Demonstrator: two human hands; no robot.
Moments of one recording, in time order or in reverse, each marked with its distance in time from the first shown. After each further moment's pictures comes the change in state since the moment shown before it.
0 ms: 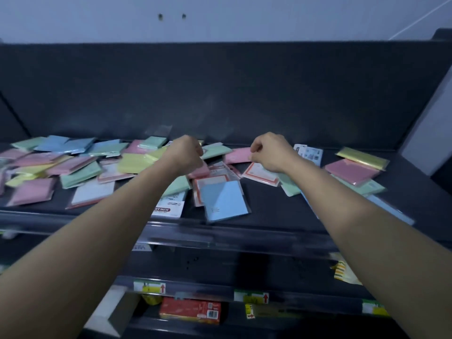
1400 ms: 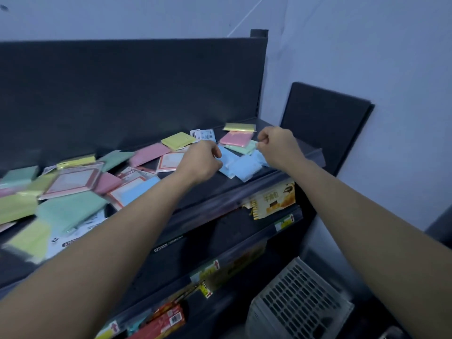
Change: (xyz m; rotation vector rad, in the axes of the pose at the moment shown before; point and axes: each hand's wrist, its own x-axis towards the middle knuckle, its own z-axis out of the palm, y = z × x) left_hand -0.062 0.126 0.065 -0.268 -0.292 0.593; right_hand -0.171 0.049 -0.068 -0.116 0.440 0.581
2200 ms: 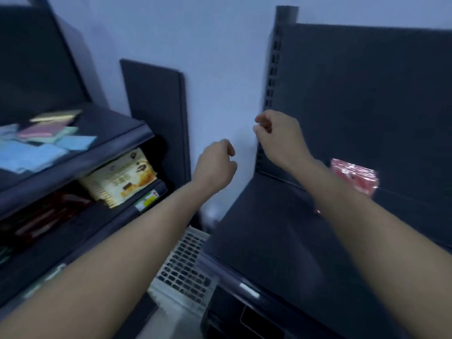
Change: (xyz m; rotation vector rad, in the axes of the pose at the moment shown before) left_hand -0.134 0.316 0.243 -0.169 -0.223 0.398; right_hand -0.222 0.255 -0.231 -0.068 0.358 0.253
